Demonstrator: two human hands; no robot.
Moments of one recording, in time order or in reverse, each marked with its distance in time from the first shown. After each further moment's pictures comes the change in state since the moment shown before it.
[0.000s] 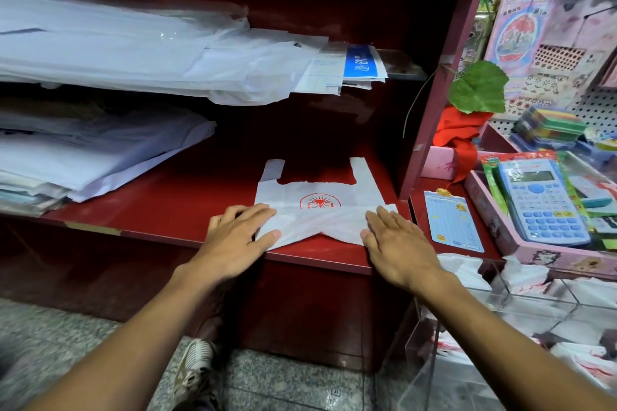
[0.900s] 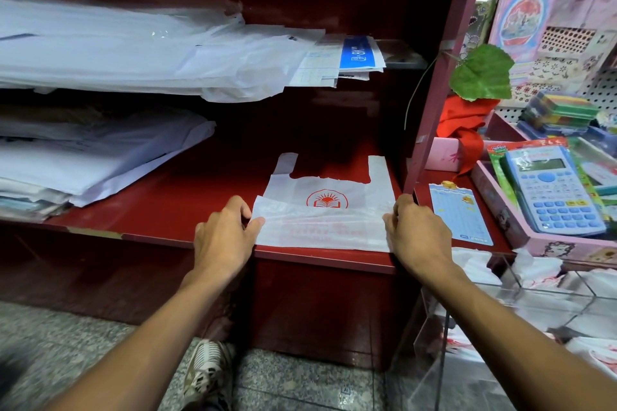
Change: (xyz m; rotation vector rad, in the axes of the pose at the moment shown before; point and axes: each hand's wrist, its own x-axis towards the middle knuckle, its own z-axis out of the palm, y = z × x) left_hand -0.001 0.015 -0.003 -0.098 0.373 -0.258; right_hand 0.006 0.003 -0.004 0.146 0.388 0.234
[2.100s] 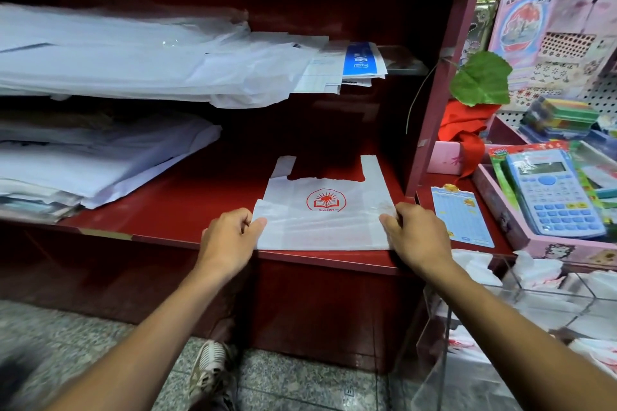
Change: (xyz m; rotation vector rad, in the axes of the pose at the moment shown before) left_hand 0.001 -0.014 -0.004 -0.200 -0.113 -0.040; right_hand 0.003 0.003 -0.002 0.194 -0.052 0.020
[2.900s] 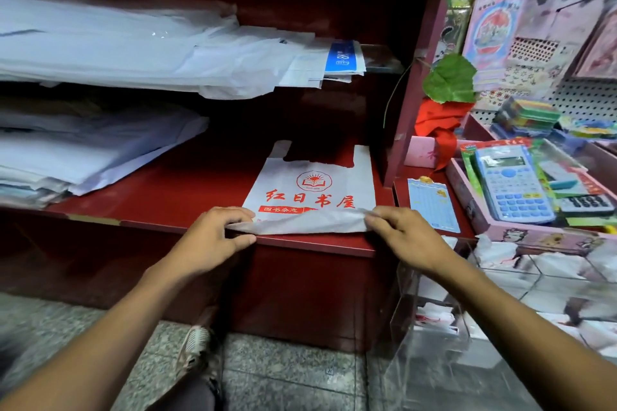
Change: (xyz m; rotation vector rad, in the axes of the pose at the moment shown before) left_hand -0.010 -0.016 -0.014 -0.016 -0.262 0.316; right_hand -0.029 0.020 -0.039 0.241 -0.292 -0.328
